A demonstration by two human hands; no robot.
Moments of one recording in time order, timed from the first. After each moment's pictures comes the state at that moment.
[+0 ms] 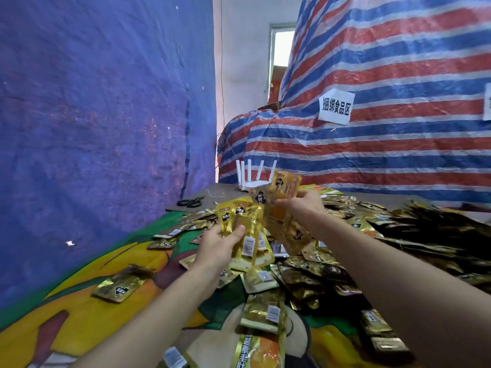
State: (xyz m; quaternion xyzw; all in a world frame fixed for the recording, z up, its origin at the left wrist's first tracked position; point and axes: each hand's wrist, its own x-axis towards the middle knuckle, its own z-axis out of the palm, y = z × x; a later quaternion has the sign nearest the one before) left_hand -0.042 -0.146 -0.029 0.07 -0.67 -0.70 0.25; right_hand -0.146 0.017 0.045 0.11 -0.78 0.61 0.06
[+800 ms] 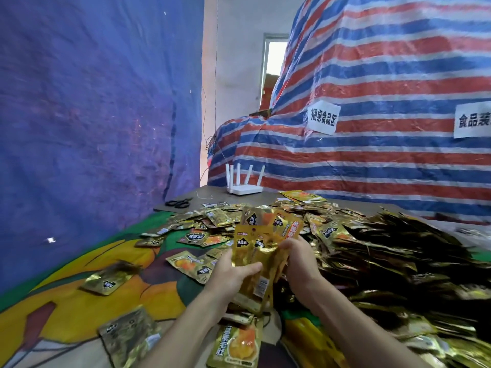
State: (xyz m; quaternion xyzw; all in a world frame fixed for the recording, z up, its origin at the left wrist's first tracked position) left_hand -0.008 -0.092 -0.053 0.06 -0.67 -0.73 0.10; right_hand -0.055 0.044 -0.017 0.07 -0.64 0.76 -0.01
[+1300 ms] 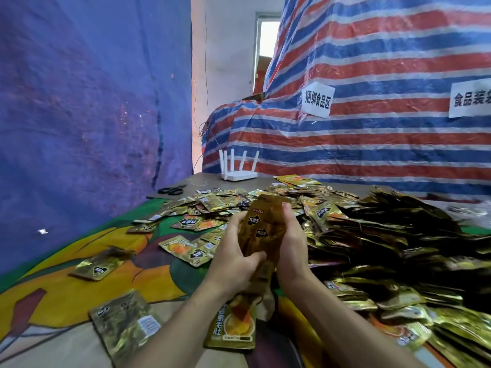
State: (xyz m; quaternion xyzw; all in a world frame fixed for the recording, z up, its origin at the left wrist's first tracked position) left_hand 0.002 -0.073 -0.052 -0.10 -0.75 -0.61 0.25; right_hand -0.029 0.036 -0.028 0.14 -0.55 0.82 0.06
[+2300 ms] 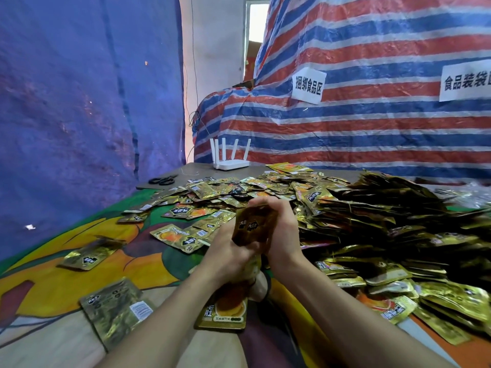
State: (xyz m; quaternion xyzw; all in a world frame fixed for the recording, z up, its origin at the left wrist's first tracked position) left_hand 0.009 -0.070 -0.050 -0.13 -0.79 -0.55 0.22; right_hand -0.016 0.037 -0.025 0.15 -0.54 0.83 0.03
